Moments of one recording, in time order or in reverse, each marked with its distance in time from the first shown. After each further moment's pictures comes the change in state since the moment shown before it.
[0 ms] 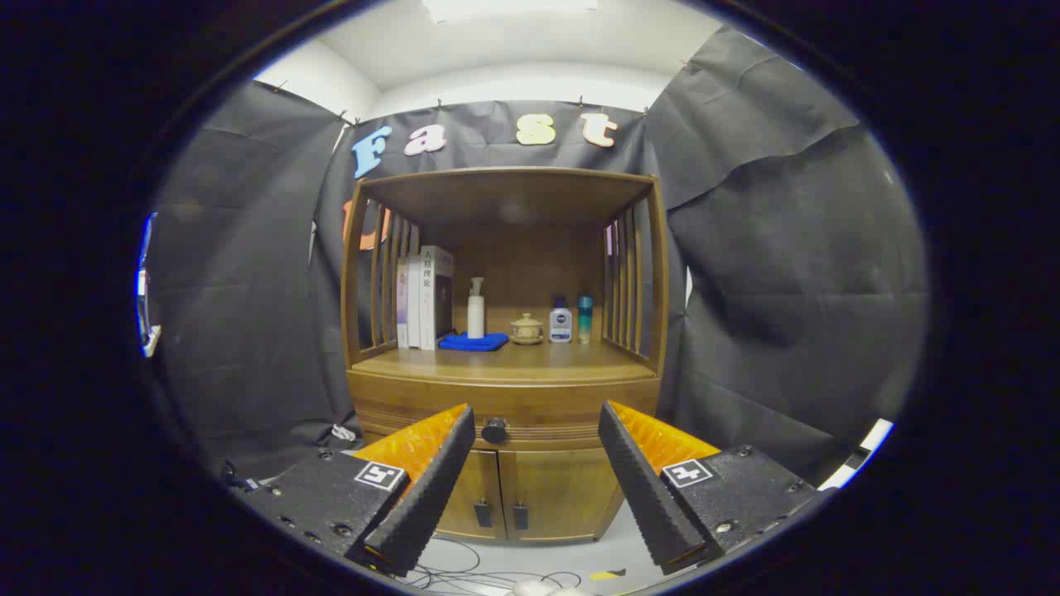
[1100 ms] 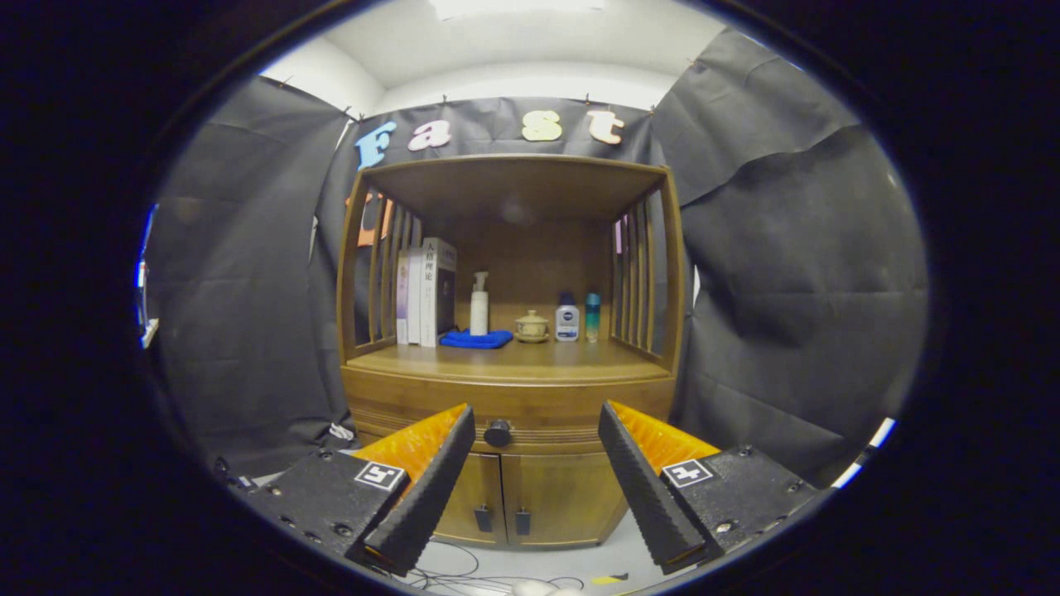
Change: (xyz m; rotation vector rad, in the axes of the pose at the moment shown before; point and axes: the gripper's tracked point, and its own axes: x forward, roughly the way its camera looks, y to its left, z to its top) arm 0.020 0.013 -0.010 -0.012 -0.007 0.023
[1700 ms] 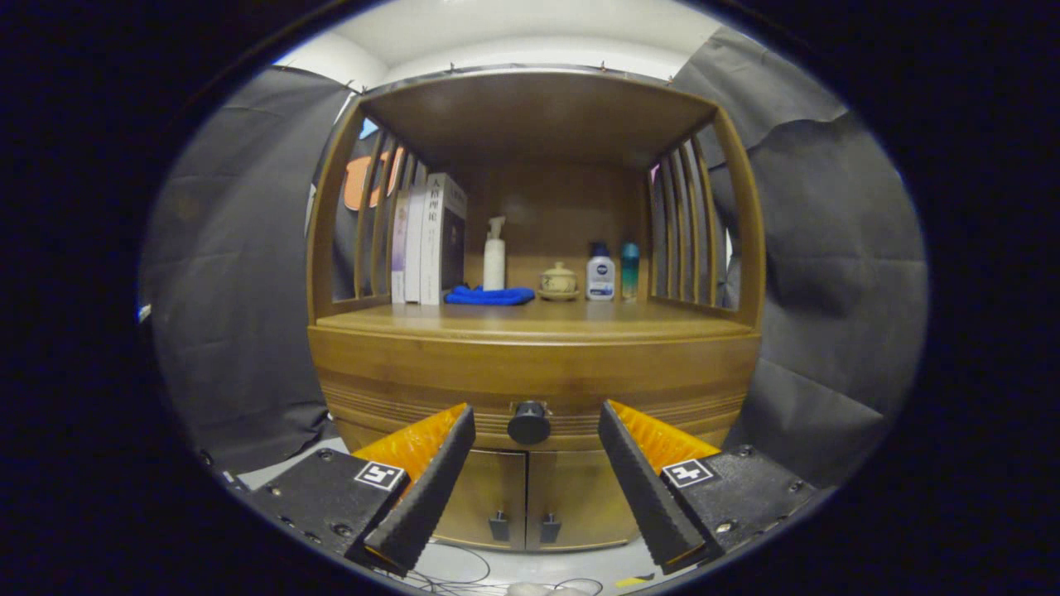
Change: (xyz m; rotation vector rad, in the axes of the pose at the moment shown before) arm 0.143 0.036 -0.079 -0.006 0.106 0.007
